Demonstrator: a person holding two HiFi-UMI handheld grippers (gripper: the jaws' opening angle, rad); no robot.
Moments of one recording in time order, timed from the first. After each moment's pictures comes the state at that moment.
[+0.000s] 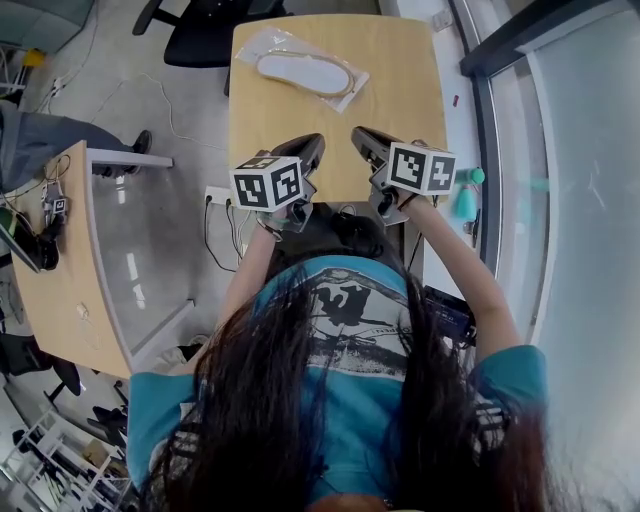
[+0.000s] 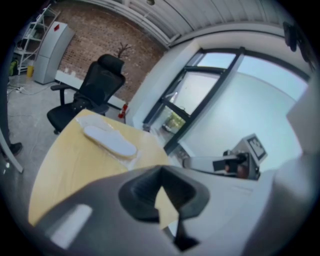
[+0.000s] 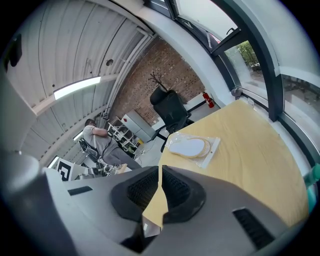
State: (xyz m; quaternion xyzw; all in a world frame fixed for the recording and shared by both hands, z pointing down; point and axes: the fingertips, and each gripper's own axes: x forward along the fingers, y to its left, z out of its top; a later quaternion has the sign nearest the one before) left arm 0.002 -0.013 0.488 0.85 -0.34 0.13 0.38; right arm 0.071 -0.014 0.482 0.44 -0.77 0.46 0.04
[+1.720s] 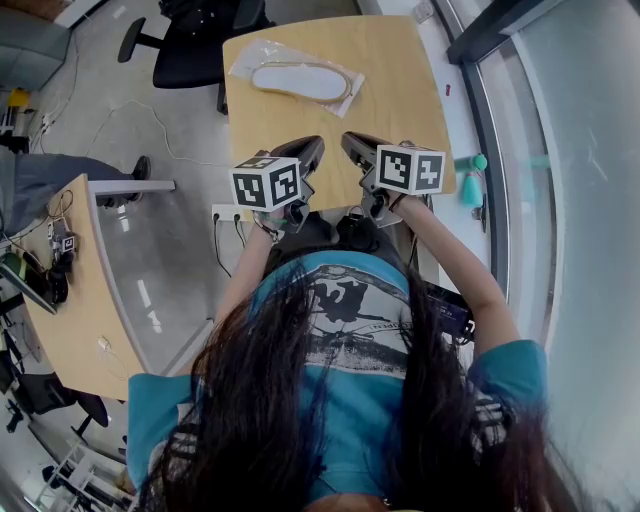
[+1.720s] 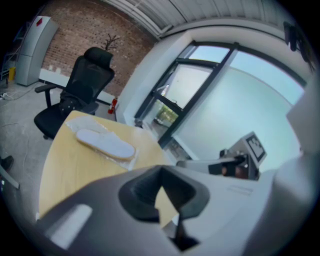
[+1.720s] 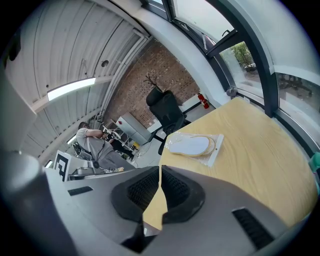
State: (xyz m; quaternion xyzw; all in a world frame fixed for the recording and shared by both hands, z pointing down) left arm 0.004 -0.020 0.490 0.88 -0.27 0.16 0.37; right arm 0.052 -0.013 0.492 0.47 -0.75 0.46 0.03
